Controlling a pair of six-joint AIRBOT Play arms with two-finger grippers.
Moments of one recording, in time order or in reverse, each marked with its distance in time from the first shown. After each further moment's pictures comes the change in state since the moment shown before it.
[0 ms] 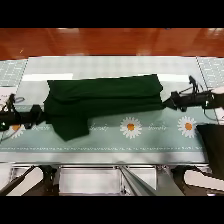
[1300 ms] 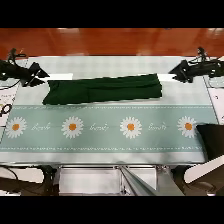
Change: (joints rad) left arm -0.185 -0.482 0.781 0.174 -0.013 -0.211; right arm -0.080 -0.458 0.726 -0.034 0.160 0.150
